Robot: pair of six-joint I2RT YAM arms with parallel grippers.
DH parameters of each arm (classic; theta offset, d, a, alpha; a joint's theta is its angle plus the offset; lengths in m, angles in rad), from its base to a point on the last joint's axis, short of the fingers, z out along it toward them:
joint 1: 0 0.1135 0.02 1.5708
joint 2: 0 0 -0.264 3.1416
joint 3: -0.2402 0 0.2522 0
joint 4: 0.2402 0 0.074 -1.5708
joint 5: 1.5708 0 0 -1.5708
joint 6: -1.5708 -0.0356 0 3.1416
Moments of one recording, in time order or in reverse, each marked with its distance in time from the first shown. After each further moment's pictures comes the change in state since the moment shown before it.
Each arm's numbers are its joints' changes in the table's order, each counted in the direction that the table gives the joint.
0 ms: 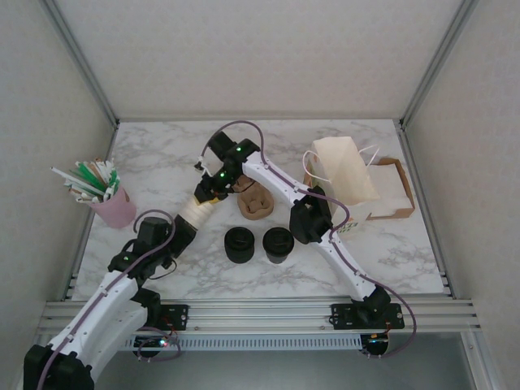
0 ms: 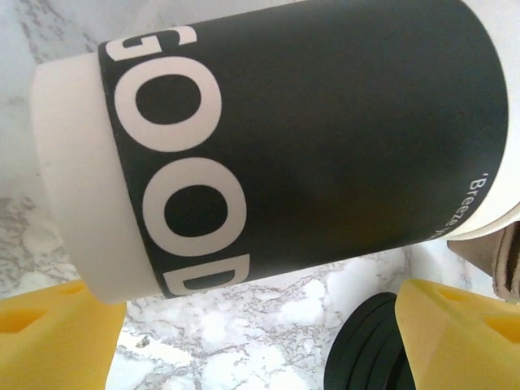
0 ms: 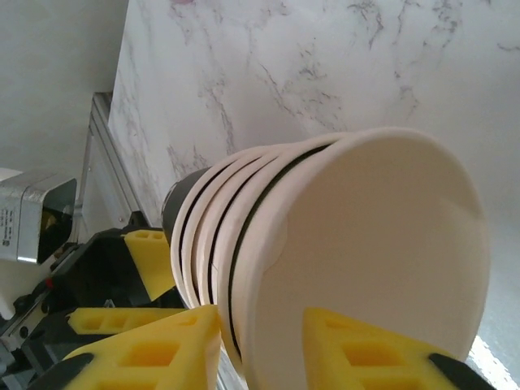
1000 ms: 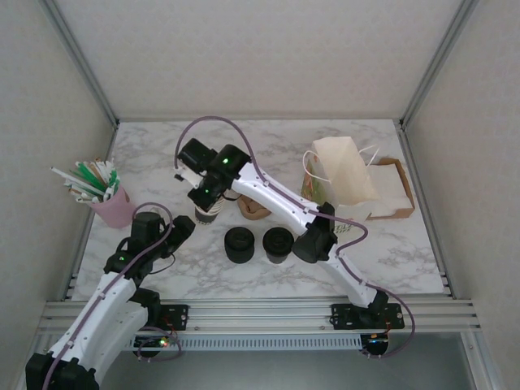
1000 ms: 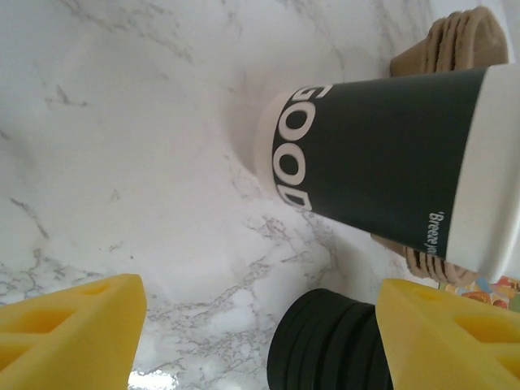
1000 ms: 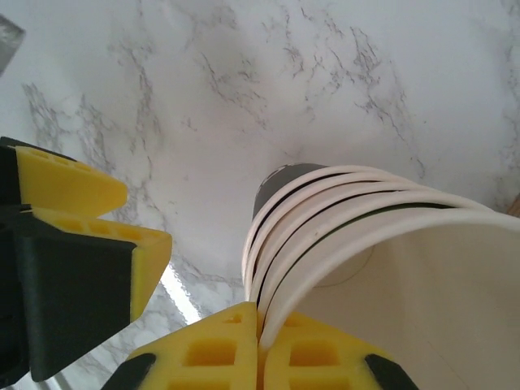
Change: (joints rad) left arm 0.043 0.028 -0.033 -0.070 0.087 -0.090; right arm 0.239 0.242 -0.041 0.184 0.773 0.251
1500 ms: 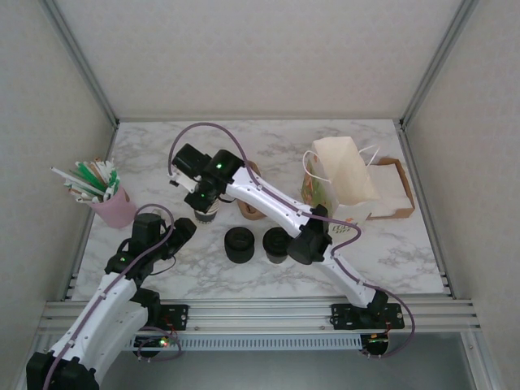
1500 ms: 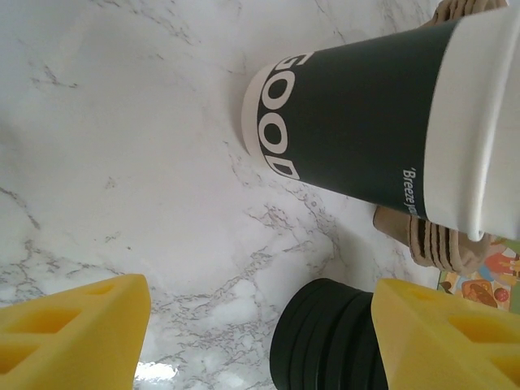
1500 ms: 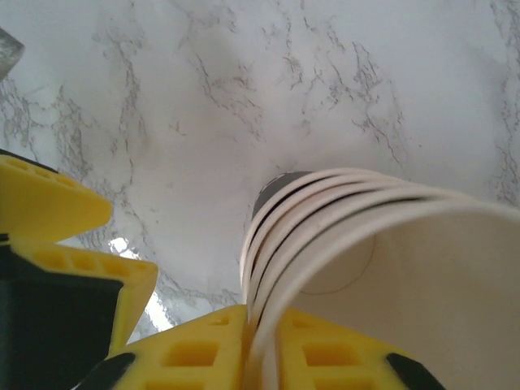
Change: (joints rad) left arm 0.000 0.000 0.015 -0.011 0.024 -0.005; right arm 0.014 -0.058 -0.040 -0.019 0.034 0.059
